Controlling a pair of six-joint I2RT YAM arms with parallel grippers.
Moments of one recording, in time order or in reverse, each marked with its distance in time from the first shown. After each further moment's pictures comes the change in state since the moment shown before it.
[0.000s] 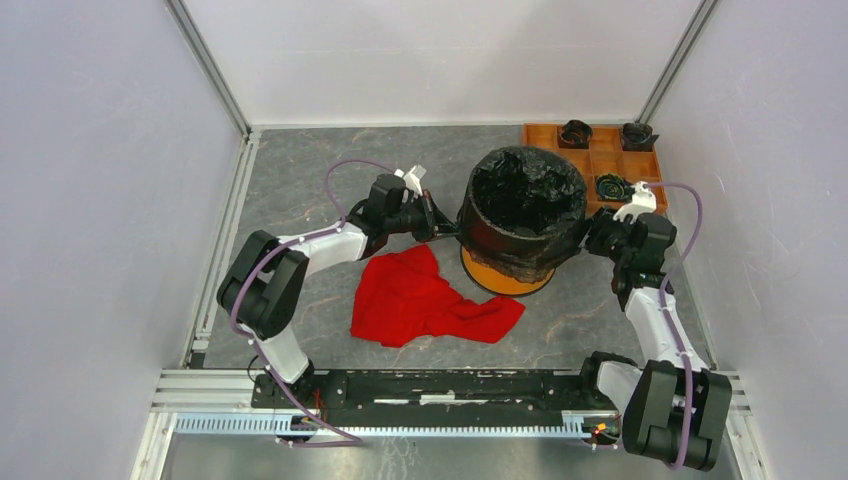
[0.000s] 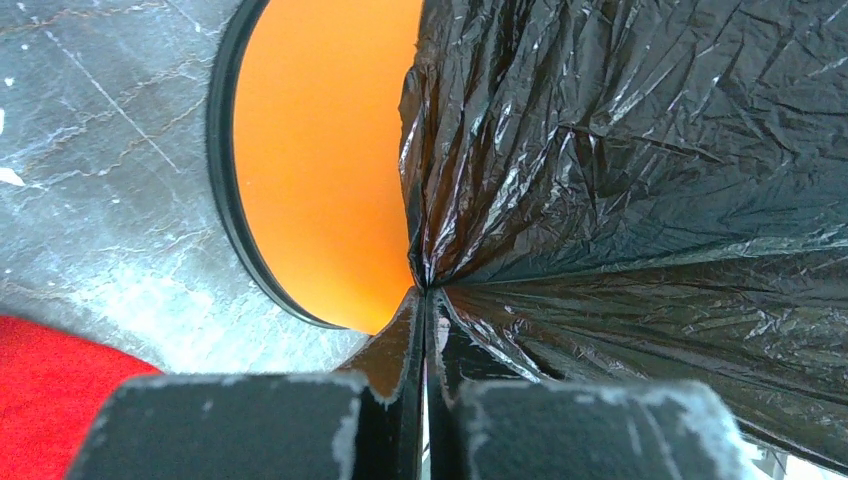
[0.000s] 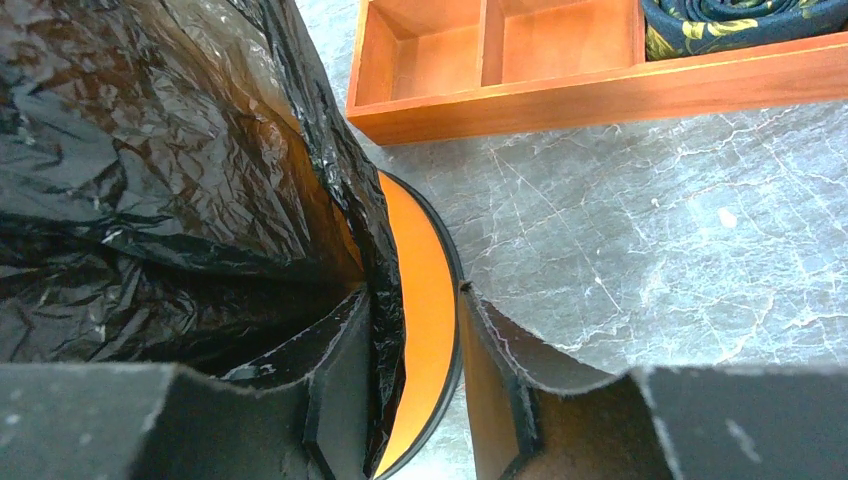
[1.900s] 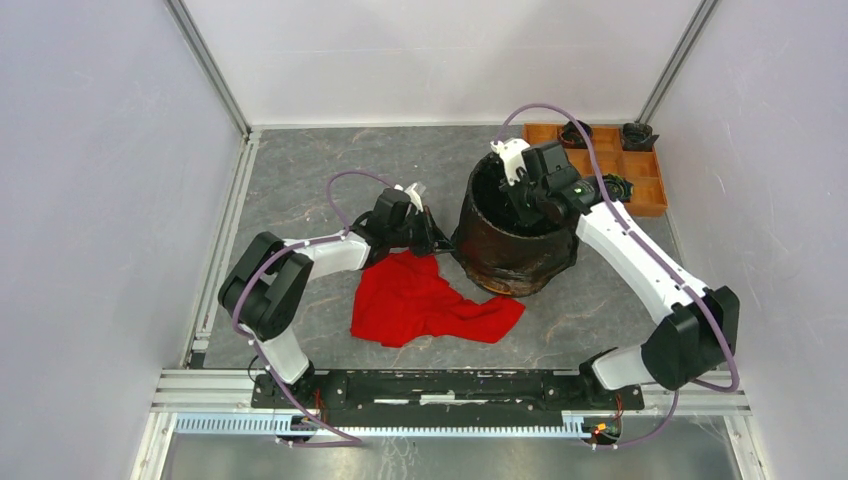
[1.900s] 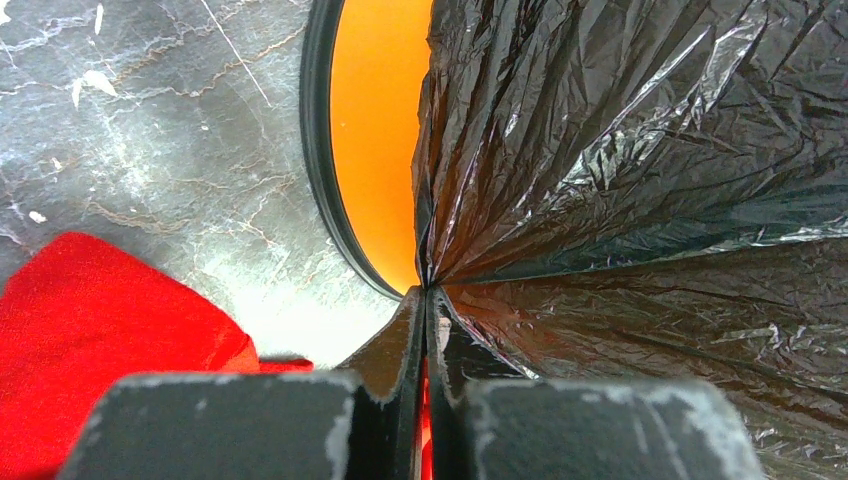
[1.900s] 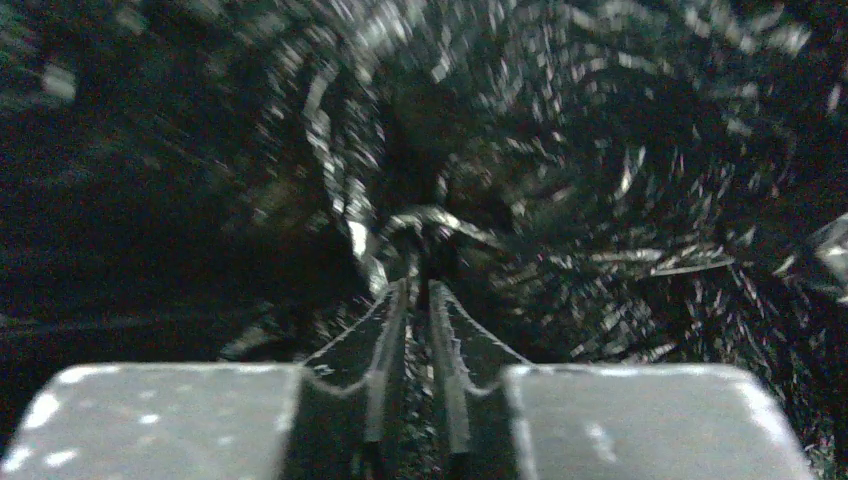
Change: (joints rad) left arm -0.036 -0.001 -0.077 -0.045 -0.114 0.041; right arm 0.676 0.388 0.809 -0.799 0.396 -0.417
